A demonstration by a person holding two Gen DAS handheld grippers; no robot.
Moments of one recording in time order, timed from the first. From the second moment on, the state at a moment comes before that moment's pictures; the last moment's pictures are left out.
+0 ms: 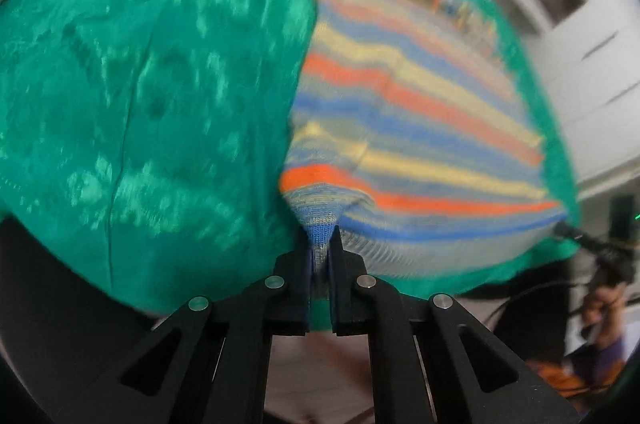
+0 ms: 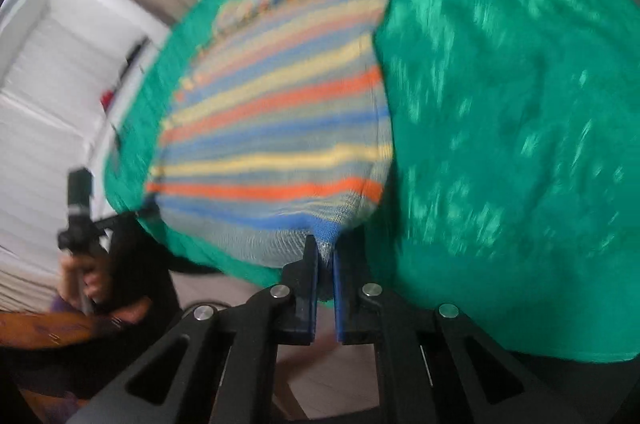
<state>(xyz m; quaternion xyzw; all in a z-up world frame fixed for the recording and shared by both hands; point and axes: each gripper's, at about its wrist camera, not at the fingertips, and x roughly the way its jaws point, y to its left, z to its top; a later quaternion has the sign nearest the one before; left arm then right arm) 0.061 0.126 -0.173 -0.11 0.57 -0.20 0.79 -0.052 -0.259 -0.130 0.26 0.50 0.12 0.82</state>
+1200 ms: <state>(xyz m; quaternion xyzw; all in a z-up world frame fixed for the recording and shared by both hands) 0.413 0.069 -0.130 -0.11 0.46 -0.09 0.88 0.304 -0.376 -0.107 0.23 0.39 0.02 0.89</state>
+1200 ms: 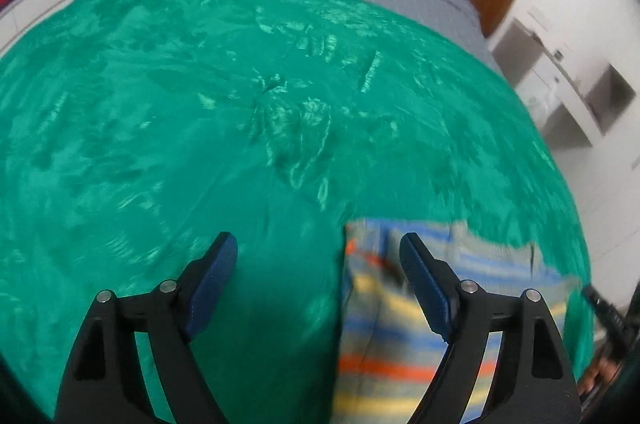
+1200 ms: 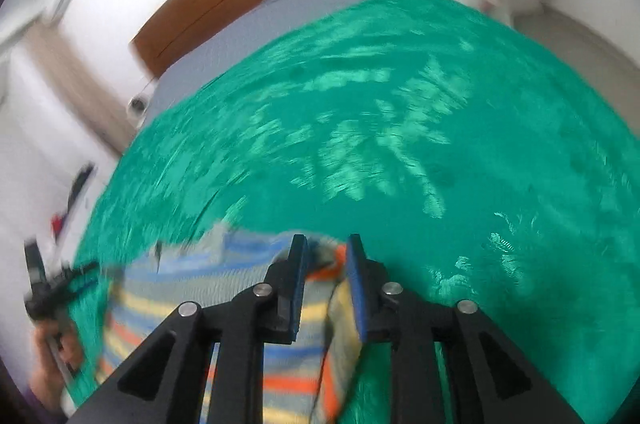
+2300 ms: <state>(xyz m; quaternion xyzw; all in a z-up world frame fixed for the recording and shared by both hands) 0.291 0.079 -0.172 0.09 0.52 -0.14 0.84 0.160 -0.325 -0.163 0.06 0.50 0.08 0.86</state>
